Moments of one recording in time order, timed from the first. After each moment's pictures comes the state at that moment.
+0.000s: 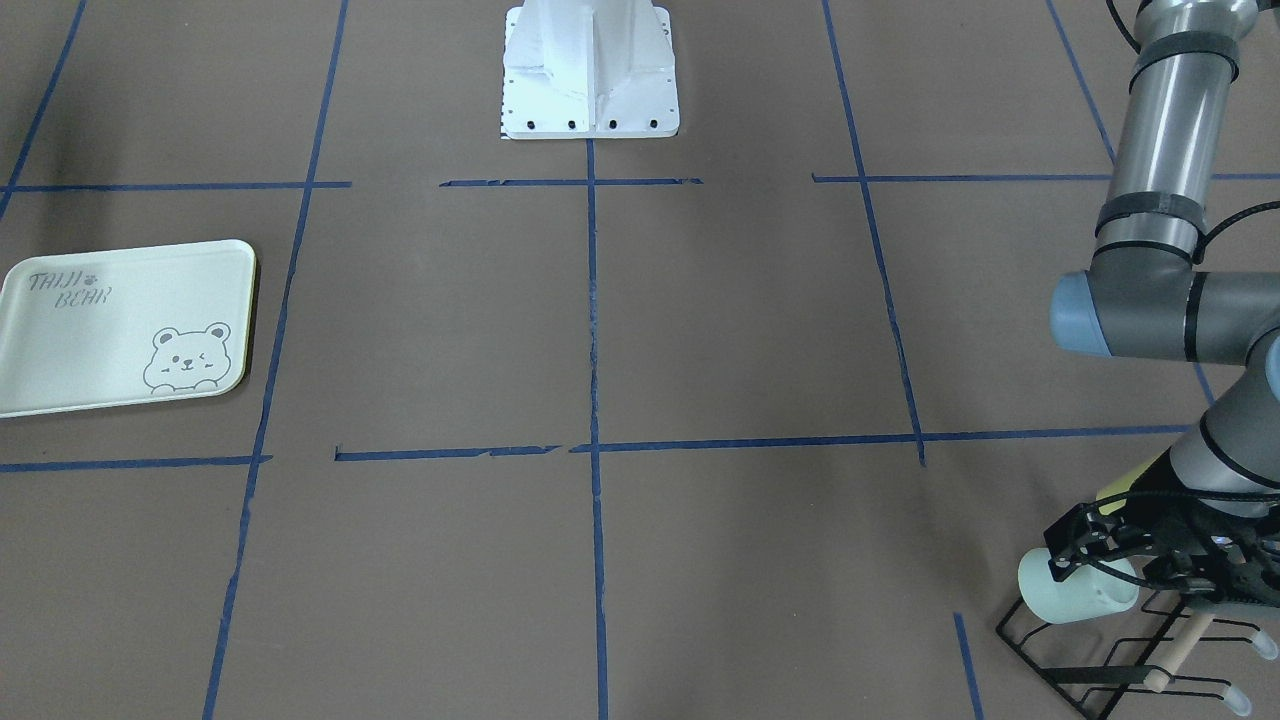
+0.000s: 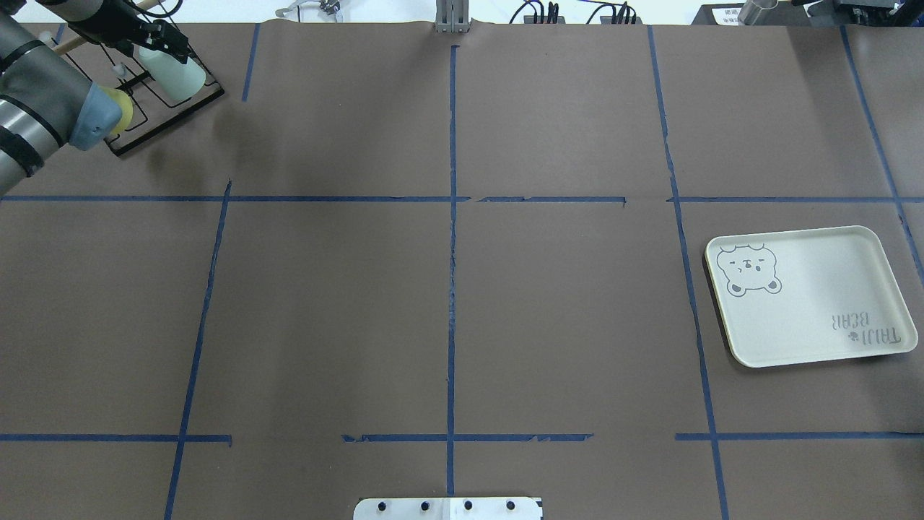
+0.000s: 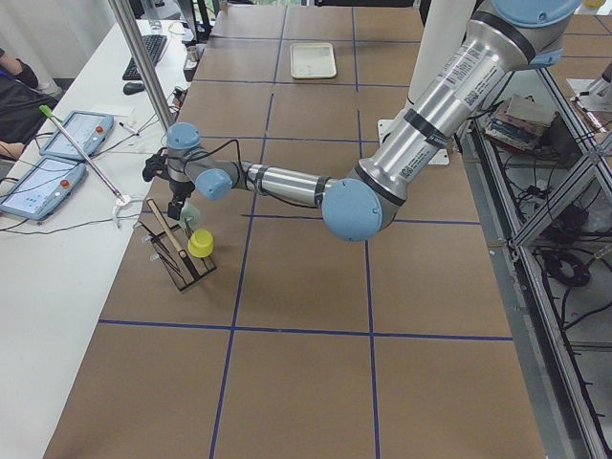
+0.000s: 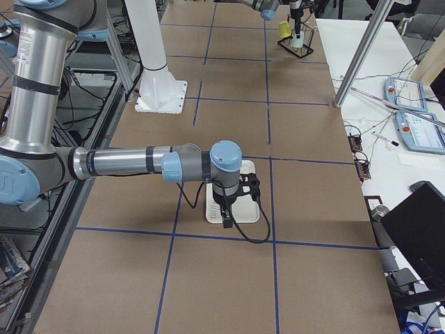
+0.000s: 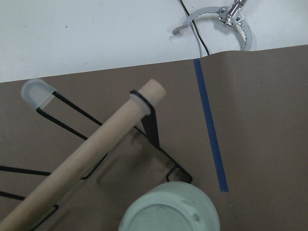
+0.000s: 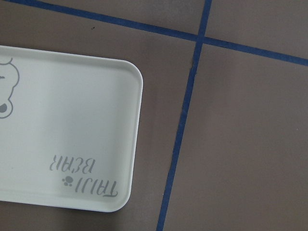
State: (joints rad) left arm -1.15 -2.23 -1.04 -2.16 -2.09 -0.62; right arm 1.48 -1.81 1.90 -1.57 2.29 -0.07
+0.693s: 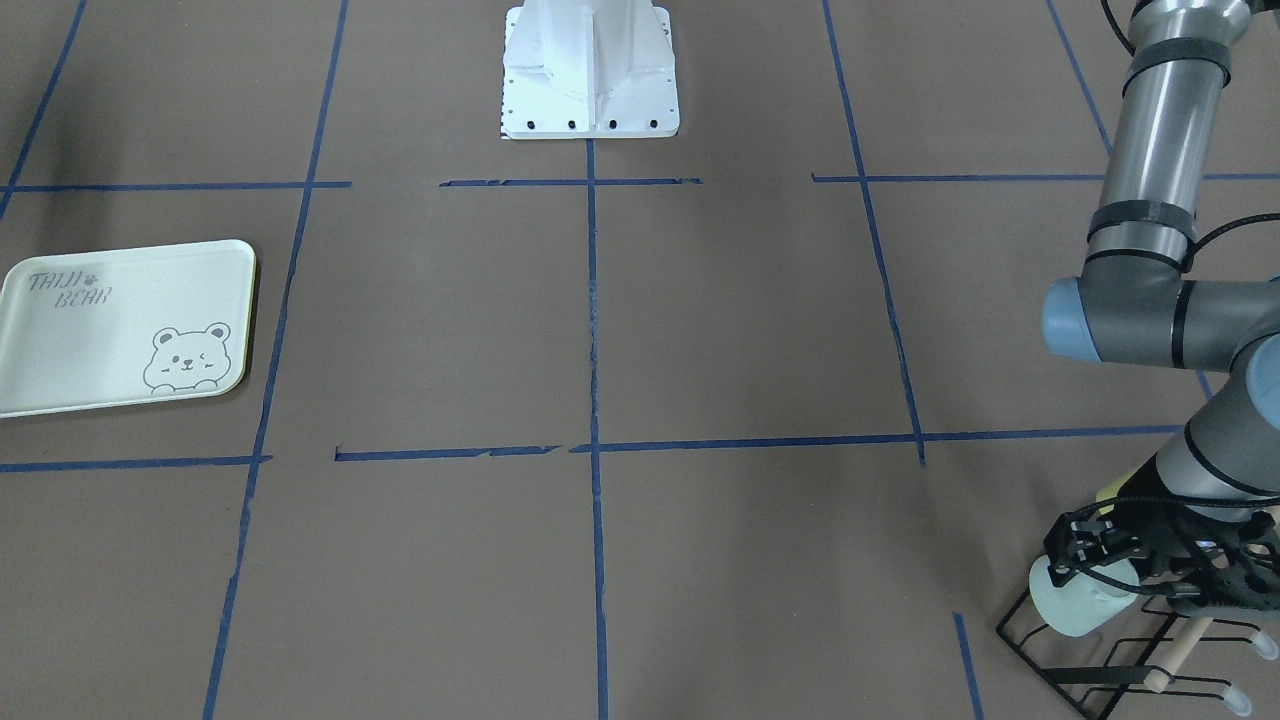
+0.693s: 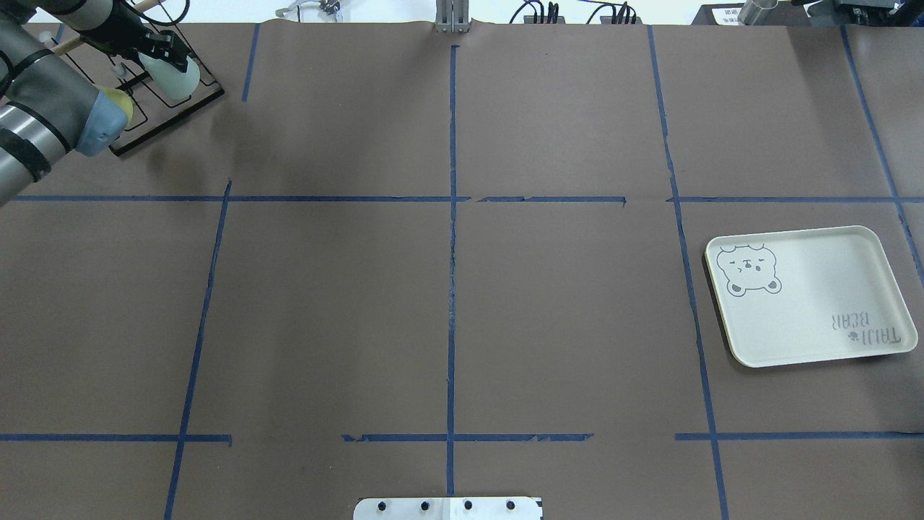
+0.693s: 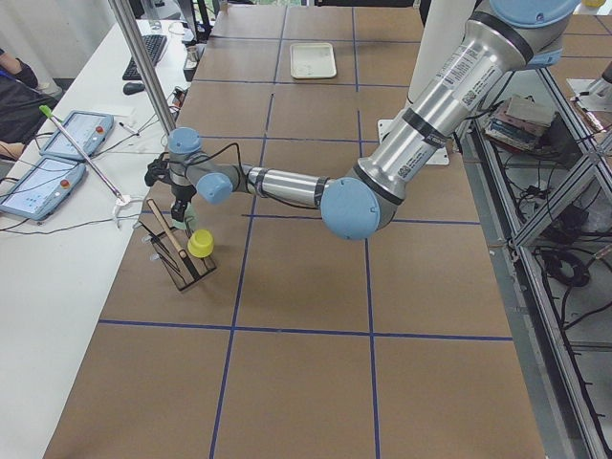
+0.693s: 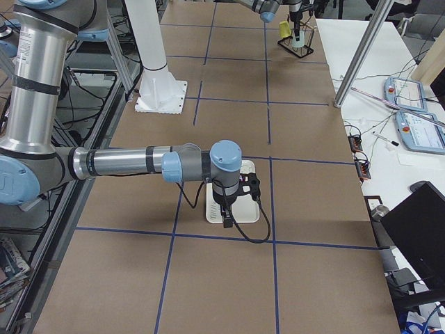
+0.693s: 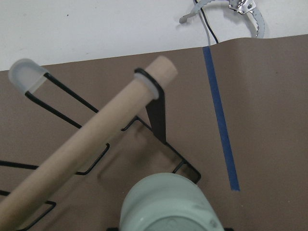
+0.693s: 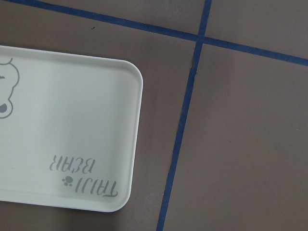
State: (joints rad) left arm -1.14 -2.24 -1.02 -2.17 -2.09 -0.66; right arm 1.48 -1.81 1.90 -1.57 2.29 -0.07
